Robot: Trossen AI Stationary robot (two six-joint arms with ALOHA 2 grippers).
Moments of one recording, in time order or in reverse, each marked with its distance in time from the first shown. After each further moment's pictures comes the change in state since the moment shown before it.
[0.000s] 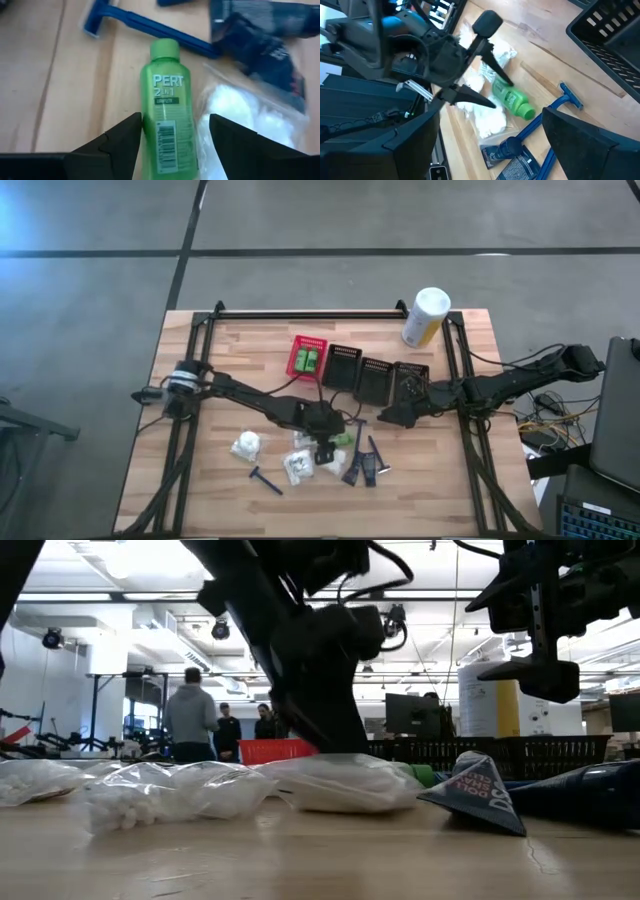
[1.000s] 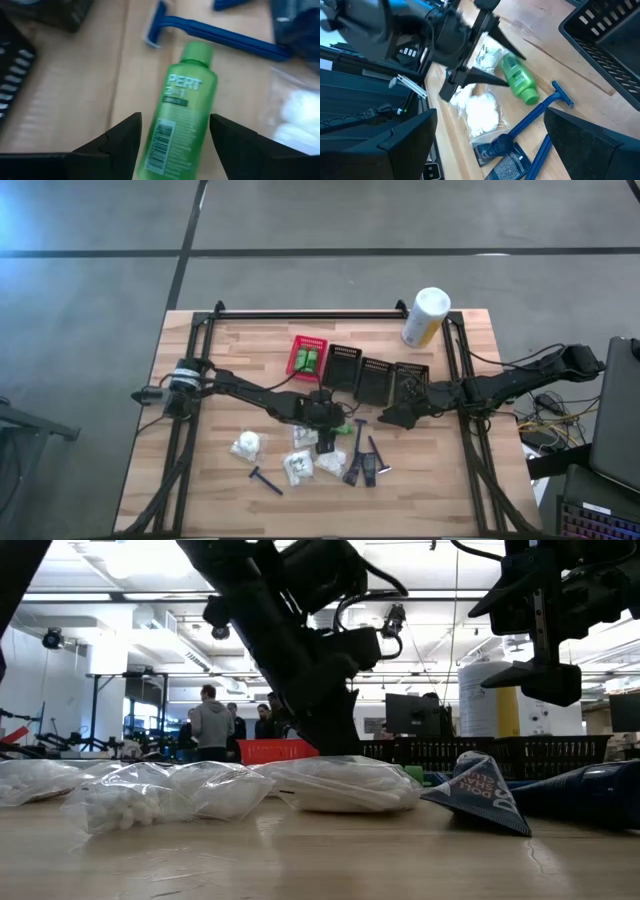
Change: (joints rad) left arm 0.047 0.015 -0.026 0.036 -0.145 0.117; right arm 0.000 0.000 0.000 -0.028 -0.002 -0.022
